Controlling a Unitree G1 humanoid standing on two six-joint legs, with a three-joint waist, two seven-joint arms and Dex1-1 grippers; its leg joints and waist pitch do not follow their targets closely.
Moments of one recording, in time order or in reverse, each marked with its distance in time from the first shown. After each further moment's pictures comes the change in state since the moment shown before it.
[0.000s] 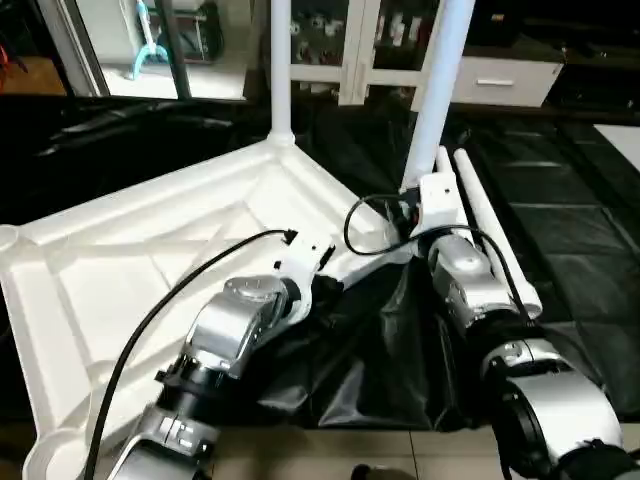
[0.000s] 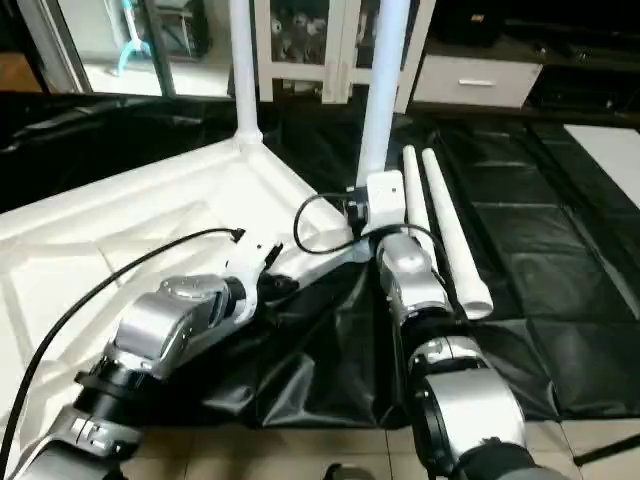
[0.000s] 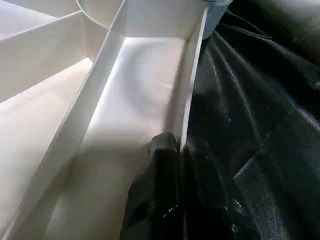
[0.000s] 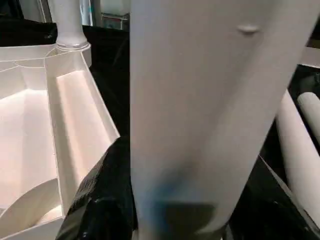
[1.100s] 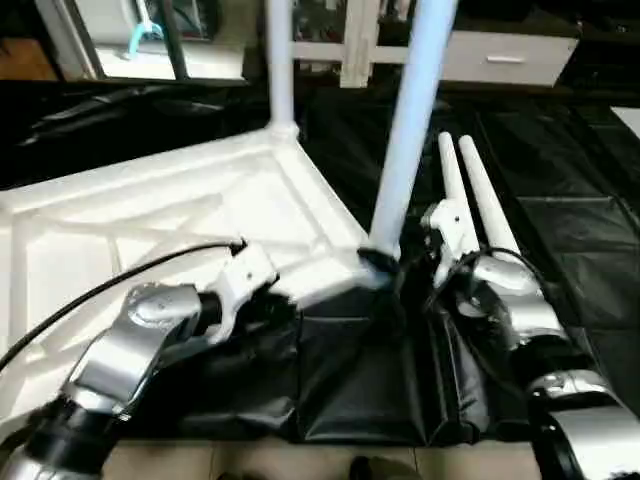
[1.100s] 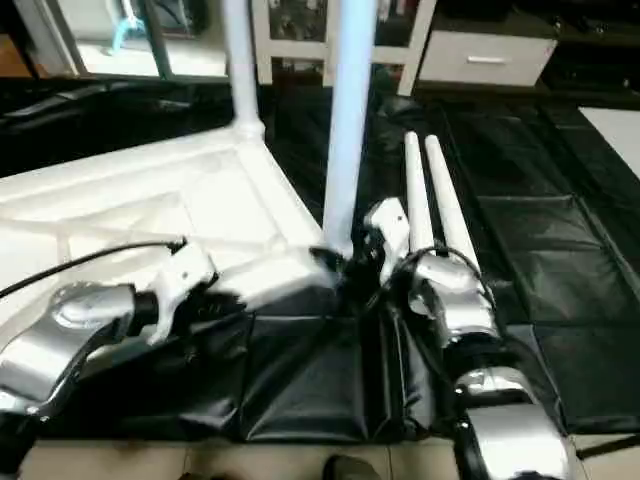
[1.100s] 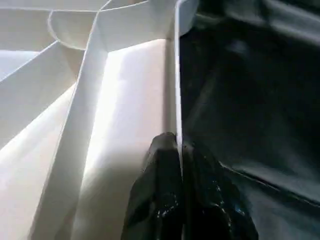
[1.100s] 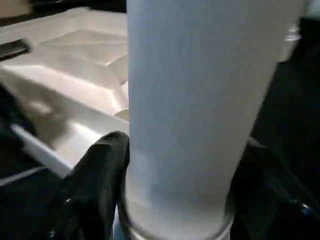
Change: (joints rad) left arm 0.226 0.454 -0.069 -0.276 -0.048 -0.324 -0.456; right arm 0.152 -0.208 0.067 -0.197 0.124 -0.020 0.973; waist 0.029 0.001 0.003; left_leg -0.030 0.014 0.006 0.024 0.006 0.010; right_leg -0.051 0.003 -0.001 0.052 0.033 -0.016
